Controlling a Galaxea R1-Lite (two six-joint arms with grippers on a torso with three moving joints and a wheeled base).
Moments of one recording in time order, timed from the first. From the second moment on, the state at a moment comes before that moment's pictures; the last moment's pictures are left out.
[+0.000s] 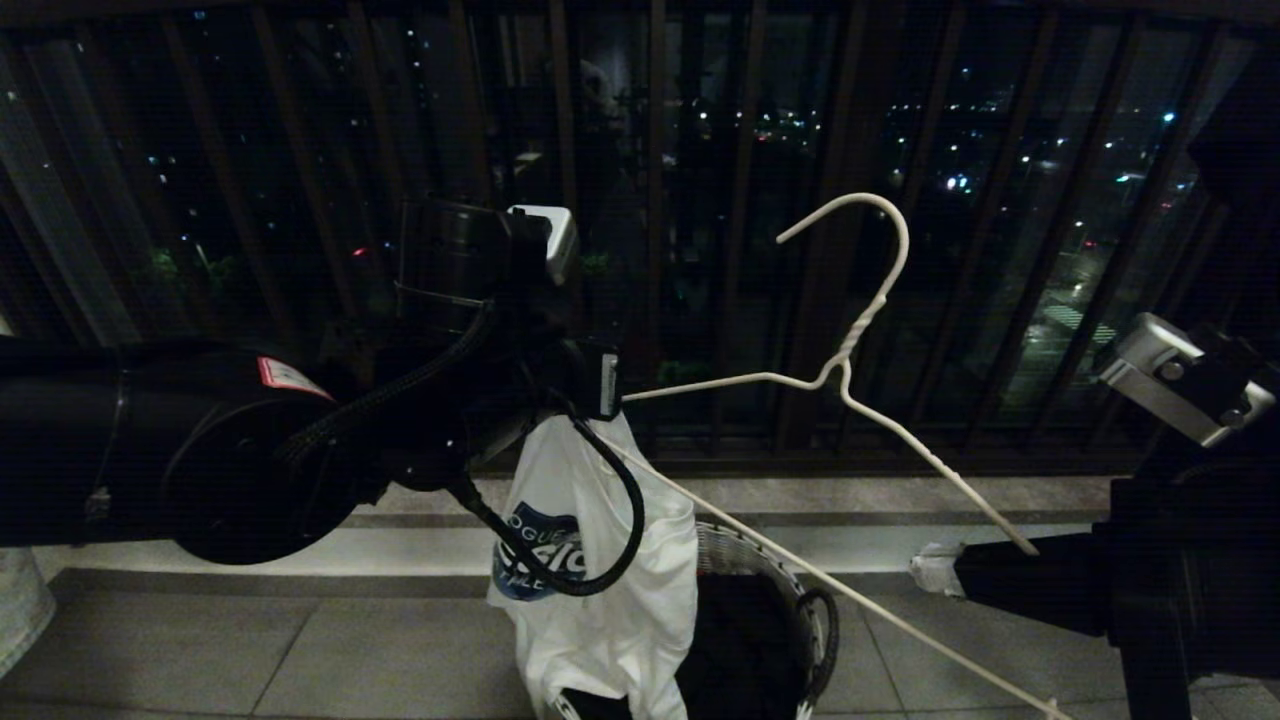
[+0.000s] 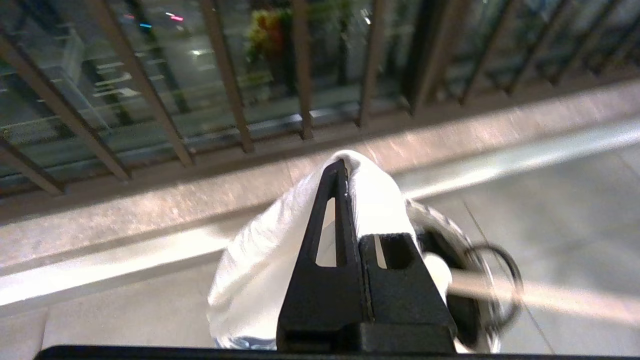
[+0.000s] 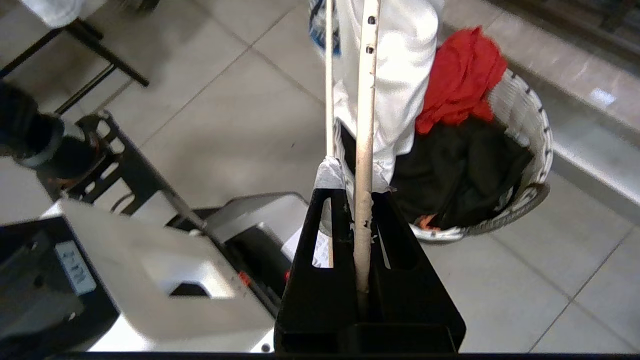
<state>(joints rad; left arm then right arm) -0.72 1.71 -1.19 -0.30 0.38 -0.11 0.66 1.20 -0.90 0.18 0.19 0.12</state>
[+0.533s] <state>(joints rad) -0.81 1.67 -1.22 -0.16 0.43 -0.14 0.67 1.22 -0.87 0.11 0.11 0.11</state>
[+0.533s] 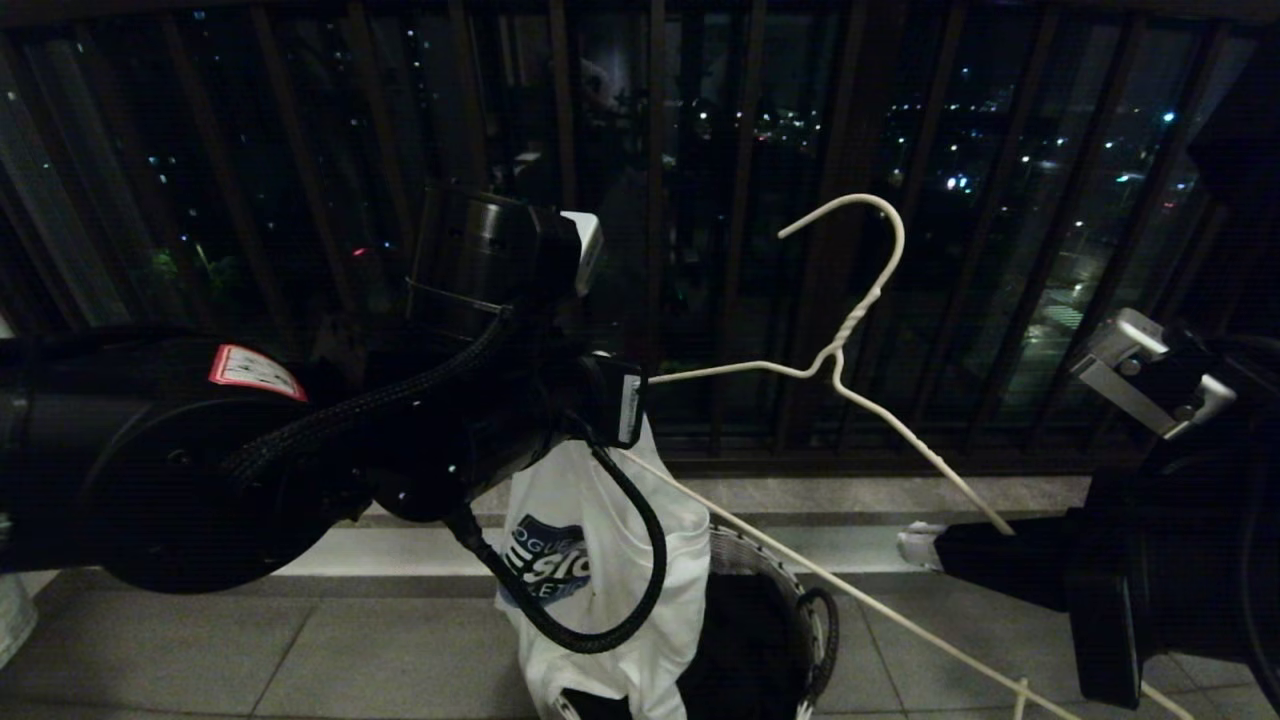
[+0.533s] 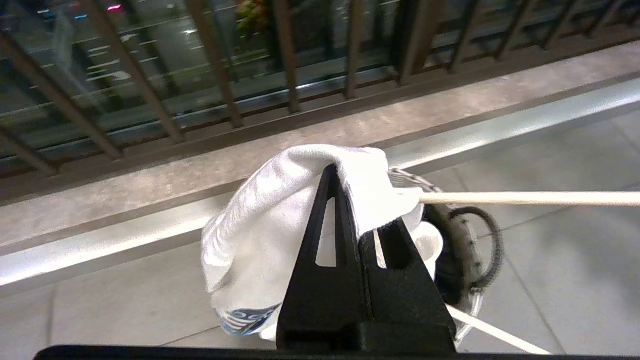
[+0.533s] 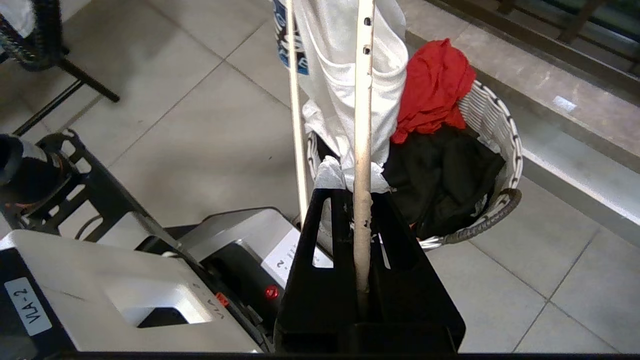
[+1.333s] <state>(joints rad) -0.85 1.69 -1.61 0.29 0.58 -0.20 0.68 1.16 -0.86 0.06 0.00 0.07</state>
